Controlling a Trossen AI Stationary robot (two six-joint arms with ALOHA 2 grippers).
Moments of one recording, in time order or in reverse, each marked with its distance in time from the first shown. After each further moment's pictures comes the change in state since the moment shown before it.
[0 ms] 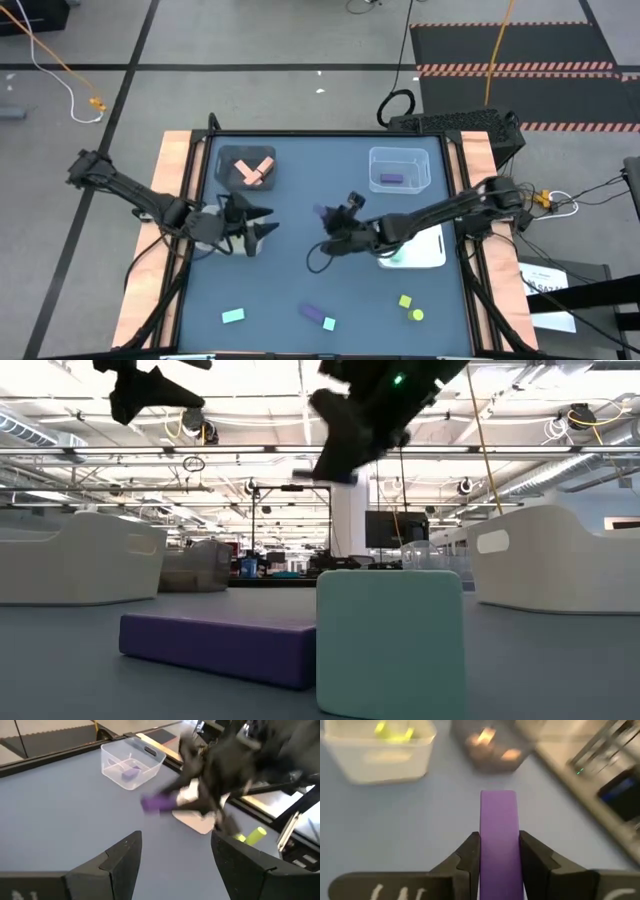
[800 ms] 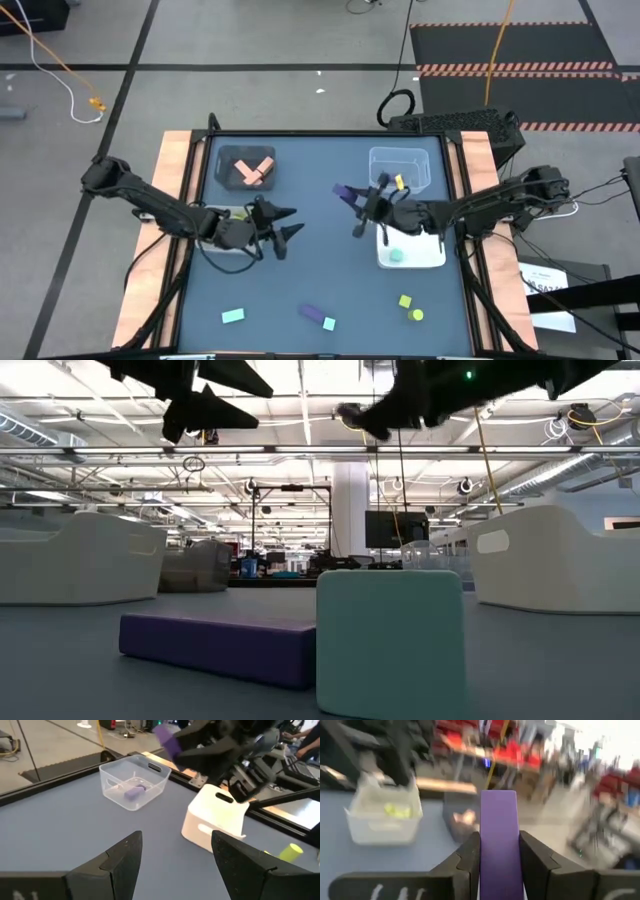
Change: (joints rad) left arm 0.078 0.304 0.000 0.401 -0.036 0.190; right arm -0.079 -0.398 -0.538 0.765 -0.103 -0.448
